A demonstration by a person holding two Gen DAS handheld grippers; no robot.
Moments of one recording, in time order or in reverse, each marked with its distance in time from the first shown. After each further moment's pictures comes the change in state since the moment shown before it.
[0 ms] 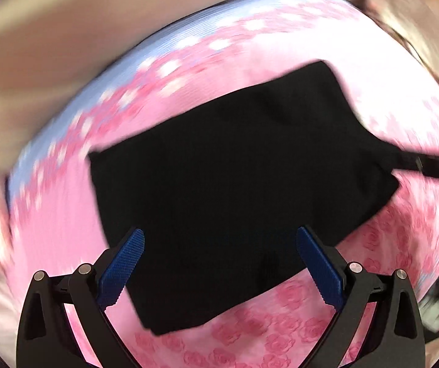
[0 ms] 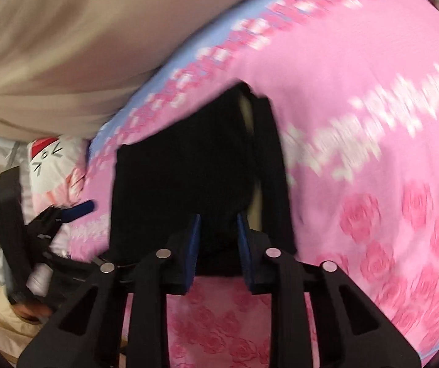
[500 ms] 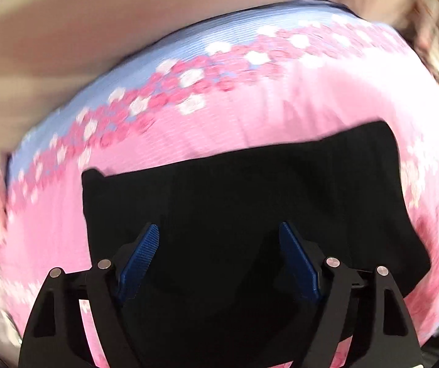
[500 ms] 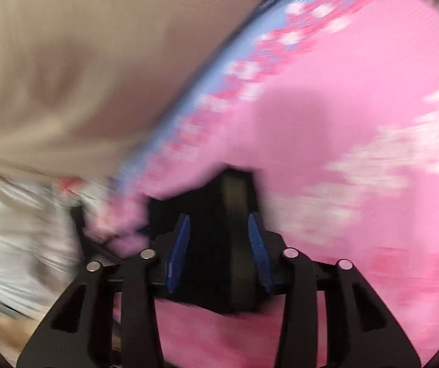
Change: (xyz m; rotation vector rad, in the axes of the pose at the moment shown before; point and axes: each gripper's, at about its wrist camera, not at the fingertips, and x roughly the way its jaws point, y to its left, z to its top) left arm 0.039 0.044 0.057 -0.244 0.039 0.004; right arm -0.036 -0.055 0.027 0.067 -0.016 0.042
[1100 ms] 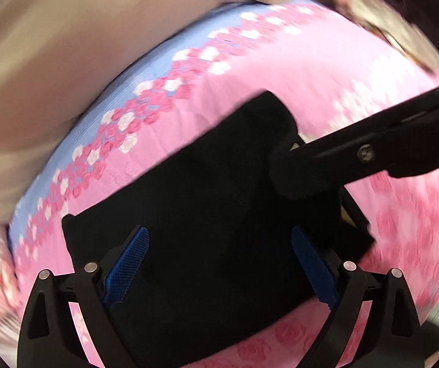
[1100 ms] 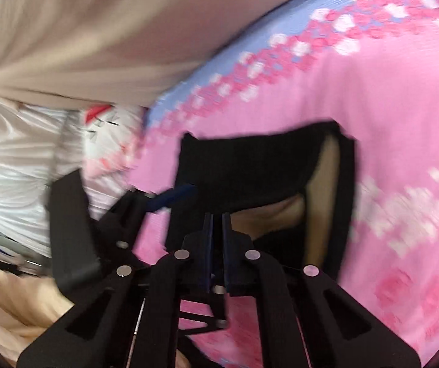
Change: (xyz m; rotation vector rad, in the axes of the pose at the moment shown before) left arm -0.024 -0.080 -0.024 0.297 -0.124 -0.004; right arm 0.081 0.082 0.037 -0.132 0.236 0.305
